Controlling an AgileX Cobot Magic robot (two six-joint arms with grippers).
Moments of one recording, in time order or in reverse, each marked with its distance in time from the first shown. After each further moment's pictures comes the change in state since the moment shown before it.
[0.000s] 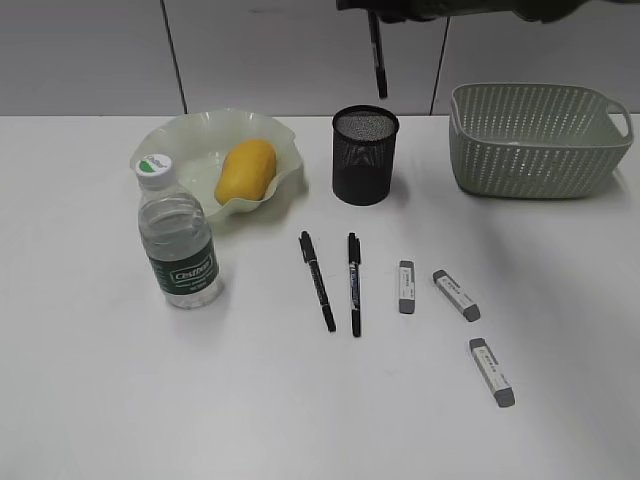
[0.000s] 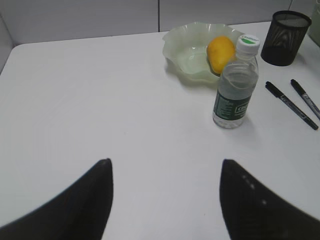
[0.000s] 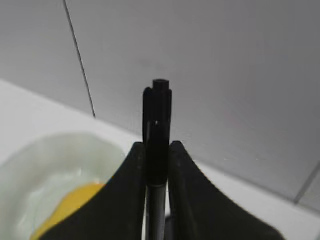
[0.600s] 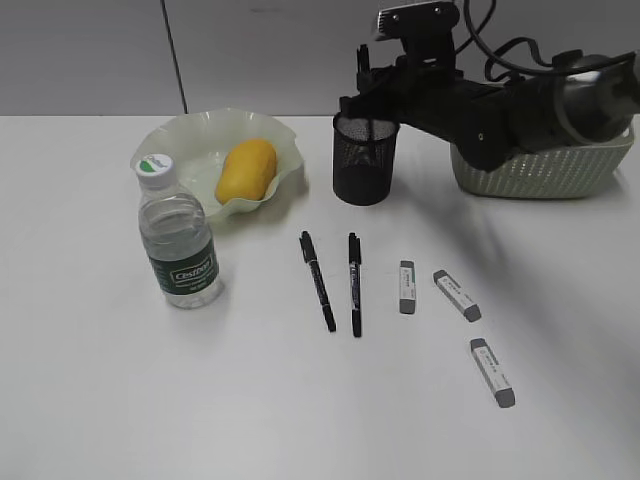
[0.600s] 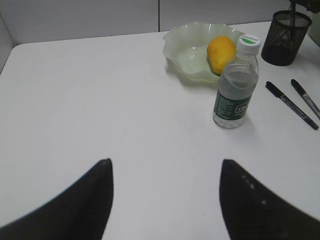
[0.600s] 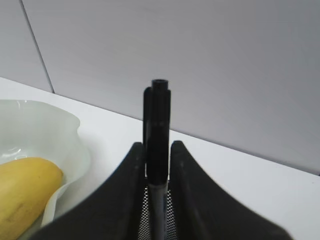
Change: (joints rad) left arm 0.000 0.000 0.000 0.000 0.000 0.000; right arm -0.077 0.341 0.048 0.058 -0.450 -0.072
